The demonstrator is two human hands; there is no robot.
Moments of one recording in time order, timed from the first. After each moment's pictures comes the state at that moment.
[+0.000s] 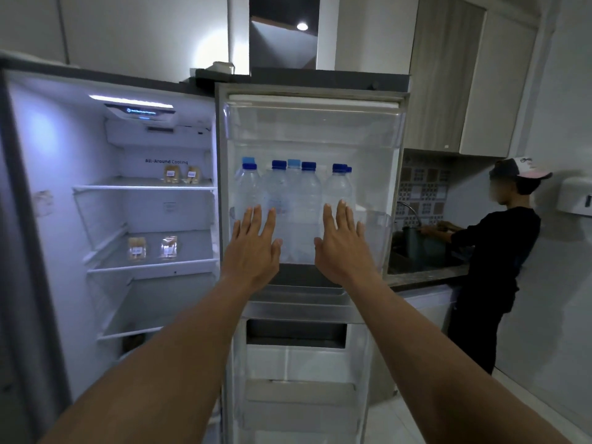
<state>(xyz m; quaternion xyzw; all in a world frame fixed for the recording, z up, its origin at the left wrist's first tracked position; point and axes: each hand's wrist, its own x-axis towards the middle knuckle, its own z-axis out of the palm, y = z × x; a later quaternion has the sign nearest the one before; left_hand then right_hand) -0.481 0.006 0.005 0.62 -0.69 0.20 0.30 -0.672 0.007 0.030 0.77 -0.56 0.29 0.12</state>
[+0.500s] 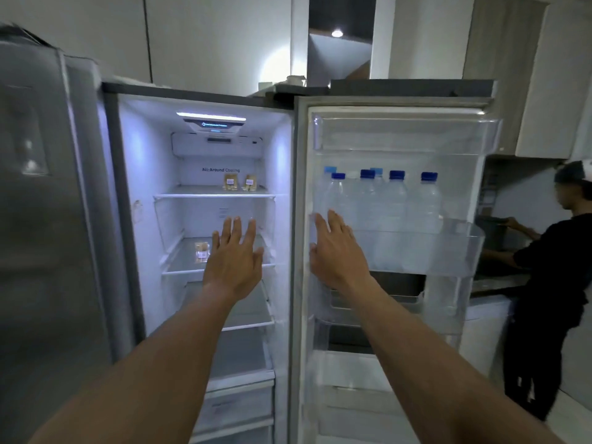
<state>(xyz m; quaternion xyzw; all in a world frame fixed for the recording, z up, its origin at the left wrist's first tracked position) -0.273 0.058 0.002 0.68 -0.65 0.21 0.28 -0.487 0.035 0.035 0.81 -0.48 0.32 0.07</state>
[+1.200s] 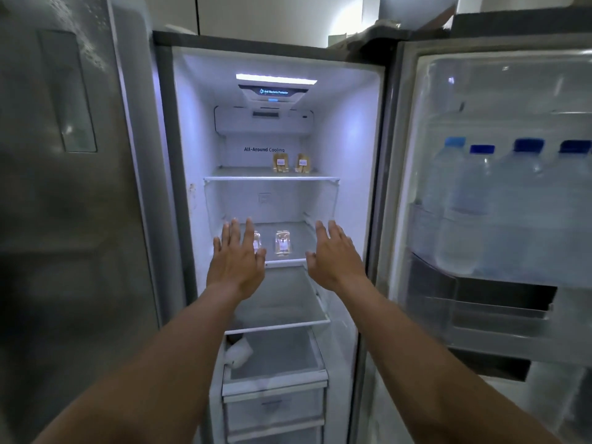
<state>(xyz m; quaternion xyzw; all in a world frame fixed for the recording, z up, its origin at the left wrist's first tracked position) -0.067 -0.021 -0.044 0.74 -0.60 0.16 0.27 -0.265 -0.065 -0.021 0.82 -0.50 0.28 0.01</state>
